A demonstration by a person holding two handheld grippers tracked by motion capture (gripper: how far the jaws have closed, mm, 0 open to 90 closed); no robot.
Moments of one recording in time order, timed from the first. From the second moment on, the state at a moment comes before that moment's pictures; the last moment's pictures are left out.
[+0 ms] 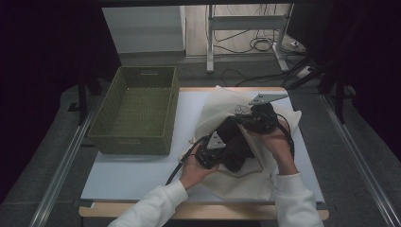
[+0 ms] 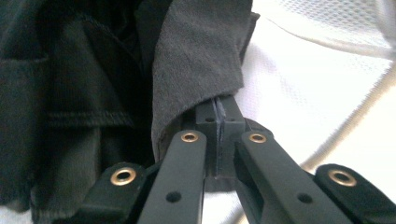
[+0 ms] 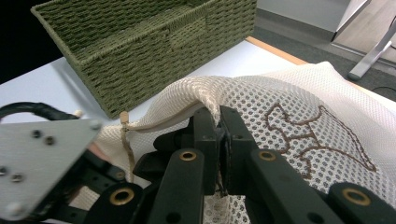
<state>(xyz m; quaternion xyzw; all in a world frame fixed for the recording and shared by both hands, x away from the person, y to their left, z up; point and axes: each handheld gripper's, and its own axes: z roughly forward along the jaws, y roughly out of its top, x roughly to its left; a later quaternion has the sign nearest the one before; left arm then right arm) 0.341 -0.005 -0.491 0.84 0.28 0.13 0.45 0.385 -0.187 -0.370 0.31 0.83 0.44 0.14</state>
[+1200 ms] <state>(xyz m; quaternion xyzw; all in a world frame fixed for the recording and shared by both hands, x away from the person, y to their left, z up) 0.374 -0.026 -0.507 0.85 0.30 0.18 0.41 0.384 -0.189 -0.367 0.31 0.83 0.45 0.14</state>
